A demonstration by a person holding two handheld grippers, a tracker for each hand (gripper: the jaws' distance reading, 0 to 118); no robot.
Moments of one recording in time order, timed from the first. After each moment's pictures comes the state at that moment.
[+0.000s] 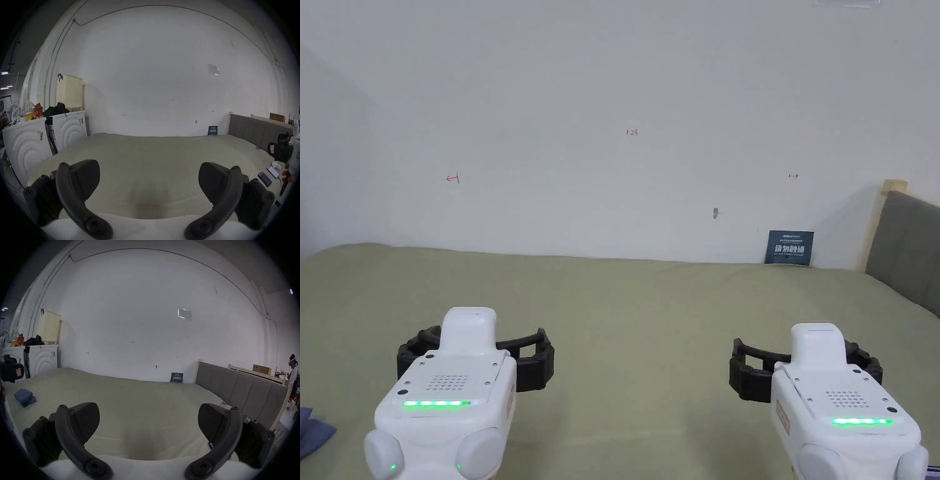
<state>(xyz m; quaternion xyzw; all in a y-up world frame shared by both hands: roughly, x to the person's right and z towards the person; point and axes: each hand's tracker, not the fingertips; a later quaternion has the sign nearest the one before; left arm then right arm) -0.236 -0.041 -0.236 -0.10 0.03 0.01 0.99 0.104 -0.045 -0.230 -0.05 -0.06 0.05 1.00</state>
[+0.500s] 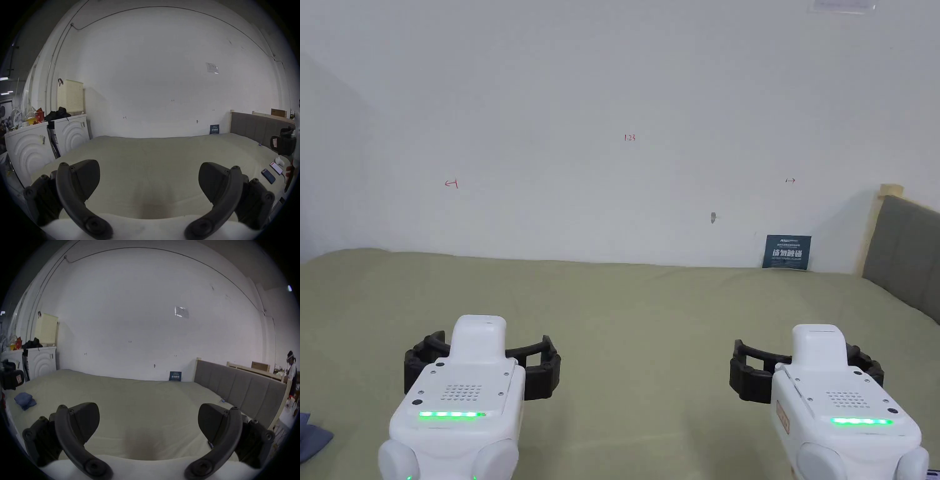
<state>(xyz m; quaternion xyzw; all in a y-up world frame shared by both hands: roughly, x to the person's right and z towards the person) -0.223 -0.043 -0.232 -0.07 0.04 -0.02 1.00 0.108 -0.042 -0.232 -0.05 -0.07 0.05 1.00</state>
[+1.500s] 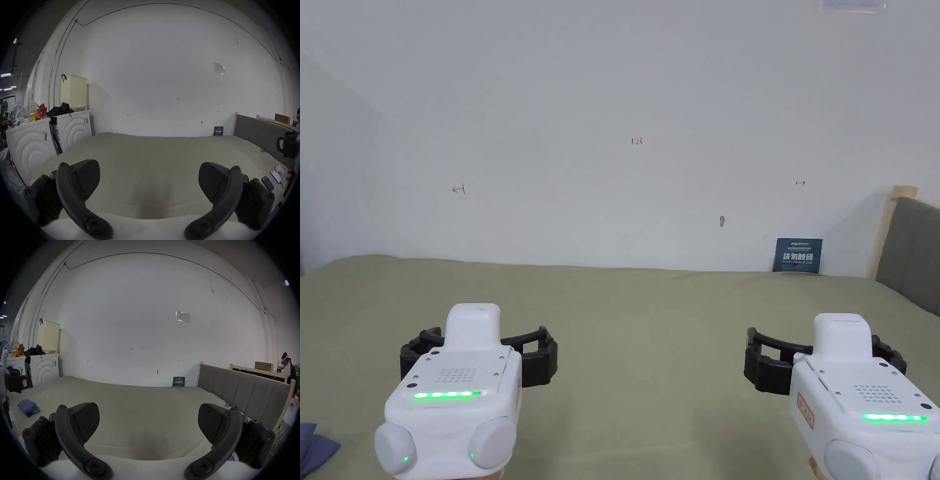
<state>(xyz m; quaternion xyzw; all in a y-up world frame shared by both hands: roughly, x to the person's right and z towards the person) -0.234 -0.022 -0.252 -0.09 0.06 0.00 0.99 0.115 -0.022 -0.238 -0.02 -0.05 0.03 1.00</state>
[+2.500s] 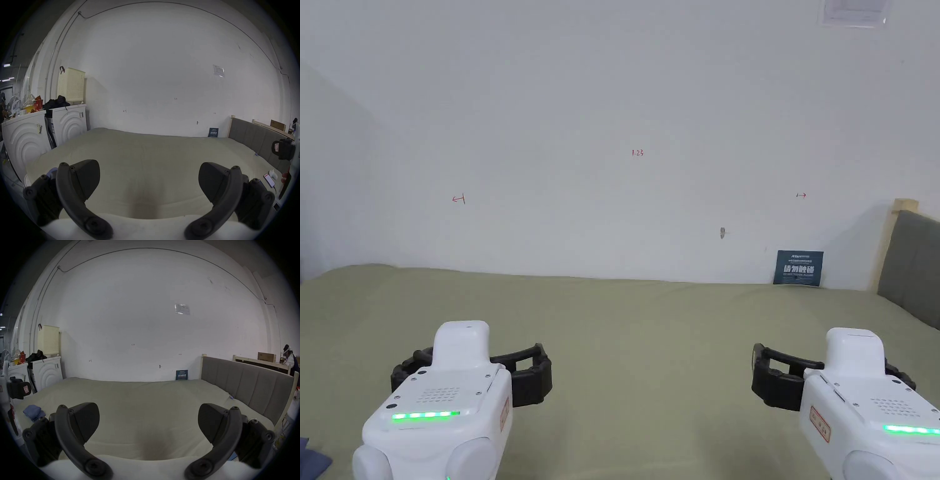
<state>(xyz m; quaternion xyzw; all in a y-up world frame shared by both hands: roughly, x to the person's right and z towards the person) -0.241 -0.024 -0.251 -0.10 0.04 0.03 0.99 0.126 -0.018 -0.243 -0.05 -0.04 -0.01 1.00</state>
